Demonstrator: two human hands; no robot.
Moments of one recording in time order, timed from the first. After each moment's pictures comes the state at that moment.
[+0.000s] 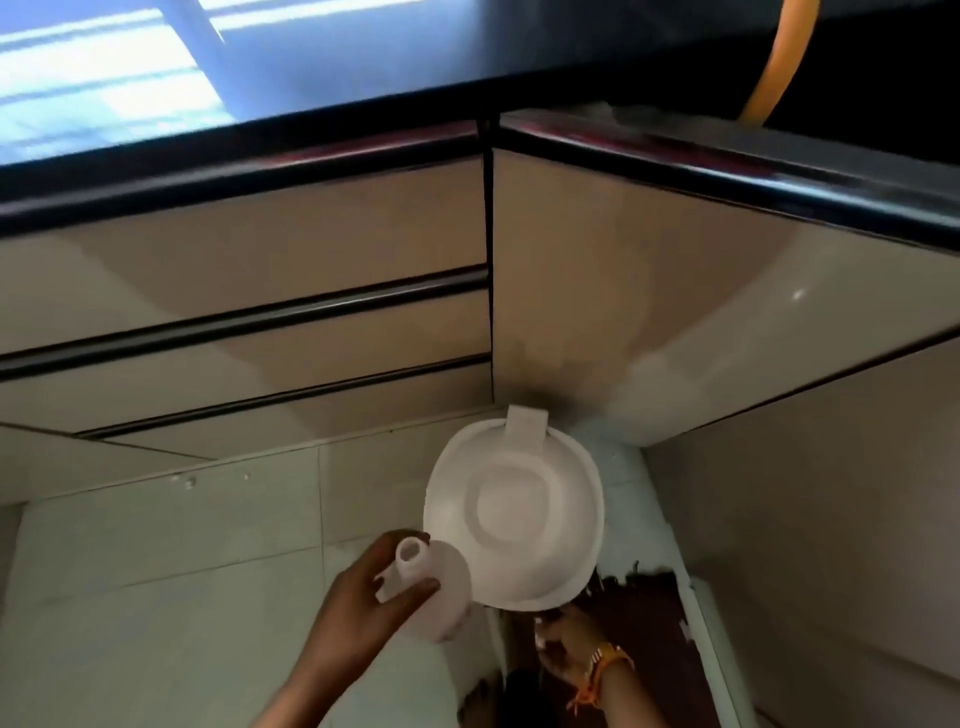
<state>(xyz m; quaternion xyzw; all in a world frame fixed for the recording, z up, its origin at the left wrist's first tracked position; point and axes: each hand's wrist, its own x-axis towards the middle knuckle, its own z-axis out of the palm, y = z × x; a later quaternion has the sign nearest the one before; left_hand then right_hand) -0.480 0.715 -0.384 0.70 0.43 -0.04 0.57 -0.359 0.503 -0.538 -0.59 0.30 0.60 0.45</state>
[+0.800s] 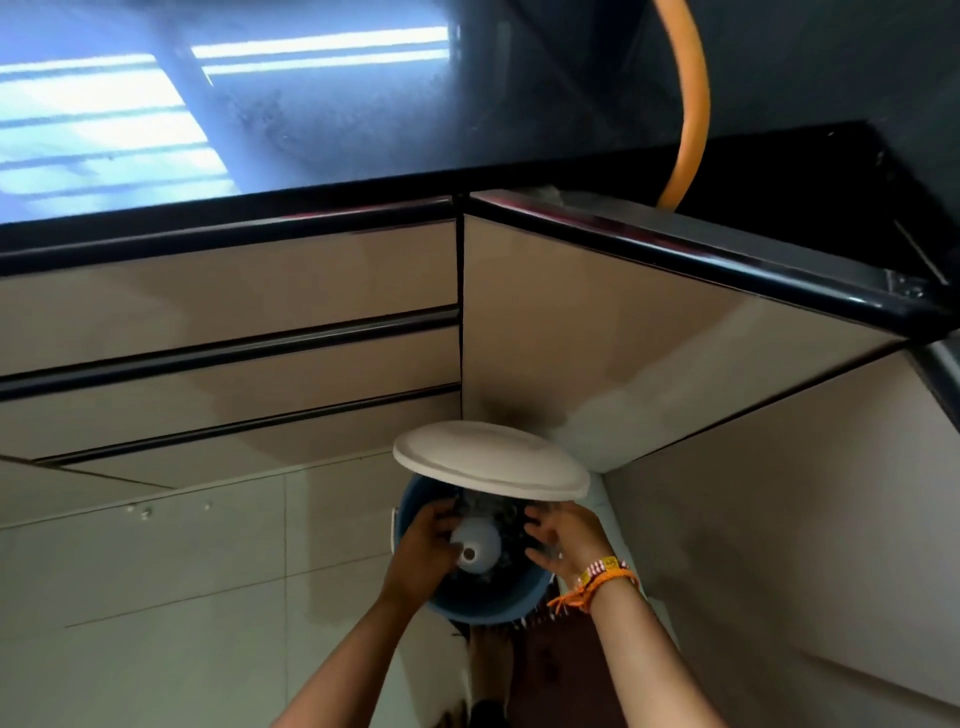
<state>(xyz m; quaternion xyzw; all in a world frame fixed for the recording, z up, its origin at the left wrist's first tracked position) -0.386 0.699 -0.447 0.67 0.44 -0.06 0.60 -0.247 0.575 -0.417 -0.63 0.23 0.49 0.55</state>
